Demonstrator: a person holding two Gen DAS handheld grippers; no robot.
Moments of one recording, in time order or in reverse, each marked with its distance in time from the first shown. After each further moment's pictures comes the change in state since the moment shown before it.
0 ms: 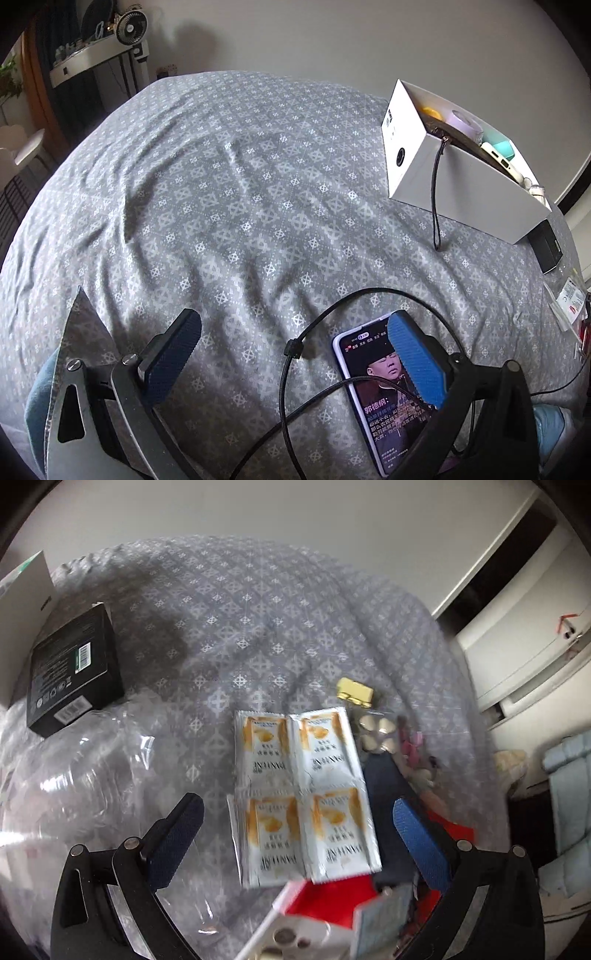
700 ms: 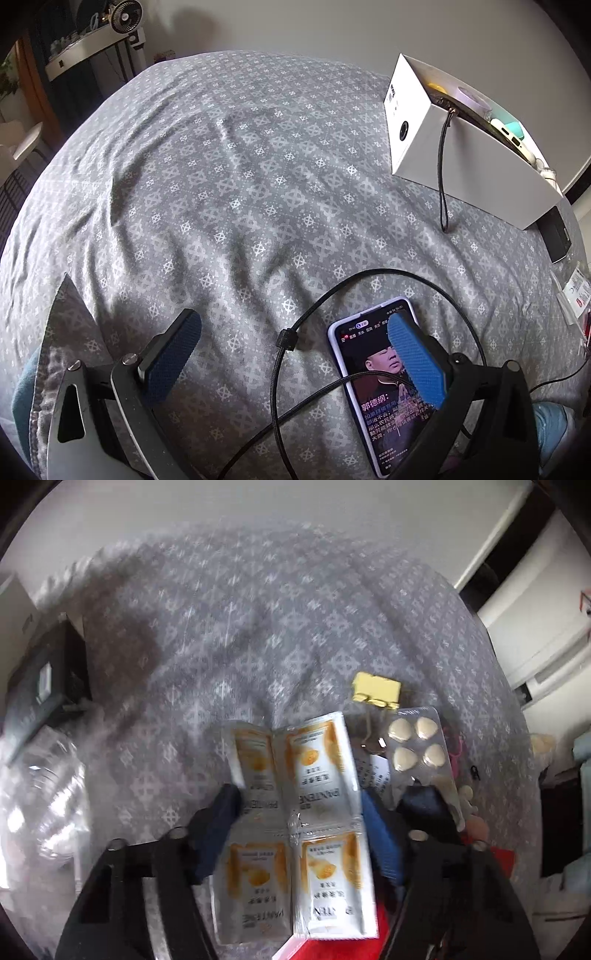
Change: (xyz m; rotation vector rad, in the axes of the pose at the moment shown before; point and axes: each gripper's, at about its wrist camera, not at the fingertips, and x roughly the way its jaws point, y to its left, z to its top) left arm 0.016 -0.009 -0.007 0.010 0.062 0.024; right arm 0.033 -0.017 0.008 0.094 0.032 0.092
